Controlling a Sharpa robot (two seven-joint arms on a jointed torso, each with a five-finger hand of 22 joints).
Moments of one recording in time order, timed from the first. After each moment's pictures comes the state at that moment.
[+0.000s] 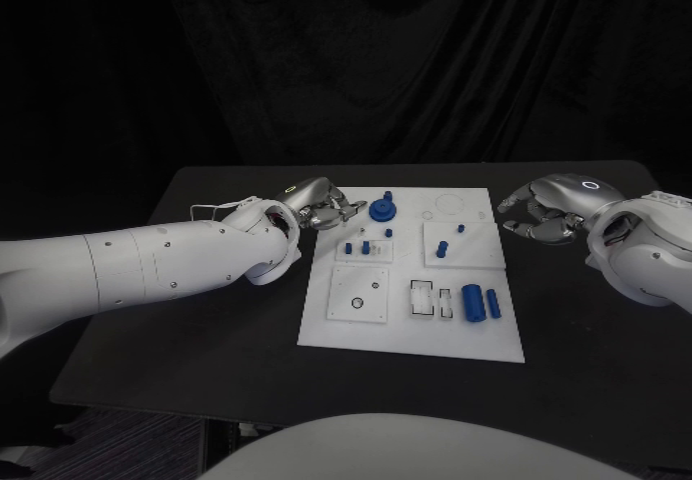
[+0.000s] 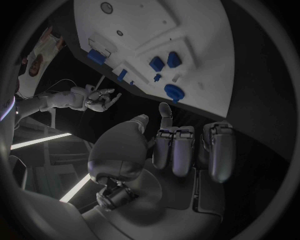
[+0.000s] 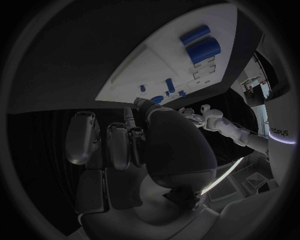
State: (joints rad) left arm 1.21 -0.74 -0.21 1.39 -1.16 -0.55 -0.11; left_hand 0.96 0.06 0.07 0.29 0.31 0.99 0.02 0.31 1.31 1.47 -0.05 1.57 1.31 1.47 -0.09 1.57 1.31 0.02 1.47 0.02 1.48 1.31; right arm 1.36 -0.97 -0.25 1.53 -1.60 -0.31 -0.17; right_hand 1.35 -0.07 0.35 0.18 0.29 0.83 0.08 0.10 0.21 1.47 -0.02 1.54 1.31 1.47 -0.08 1.46 1.31 0.05 1.44 0.05 1.25 1.31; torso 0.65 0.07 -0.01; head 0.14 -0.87
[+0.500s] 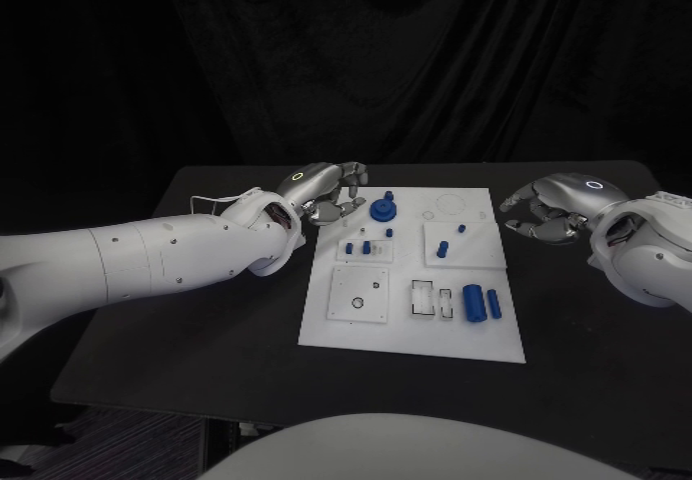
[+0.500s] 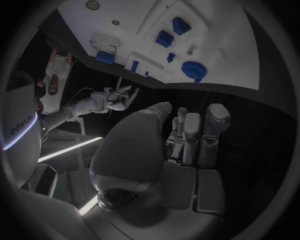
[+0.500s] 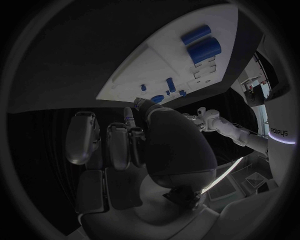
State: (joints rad) left arm 1.22 -0.70 -0.21 1.31 -1.25 -0.62 0.21; left_hand 1.55 -0.05 0.37 0.19 0.31 0.41 0.14 0.27 1.23 0.60 0.12 0.55 1.05 1.15 0.06 1.25 1.31 0.07 1.15 0.12 1.12 1.31; right arm 1.36 -0.98 -0.25 1.53 -1.60 -0.32 -0.16; right_hand 1.35 -0.07 0.35 0.17 0.29 0.83 0.08 0.10 0.21 1.47 -0.02 1.54 1.31 1.47 -0.08 1.46 1.31 0.05 1.44 0.05 1.25 1.31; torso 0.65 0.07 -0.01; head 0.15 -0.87
